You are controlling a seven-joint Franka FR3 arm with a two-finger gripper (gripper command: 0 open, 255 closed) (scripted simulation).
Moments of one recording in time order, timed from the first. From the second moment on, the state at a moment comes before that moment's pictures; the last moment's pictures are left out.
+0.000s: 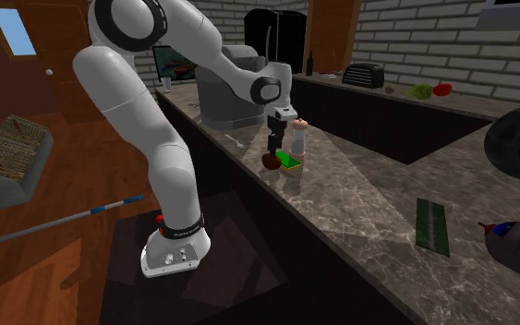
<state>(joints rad) -0.04 -0.35 0.35 -2.56 0.18 2.24 0.93</state>
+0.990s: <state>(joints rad) -0.05 -0.27 0.38 -2.61 0.17 2.36 0.96</state>
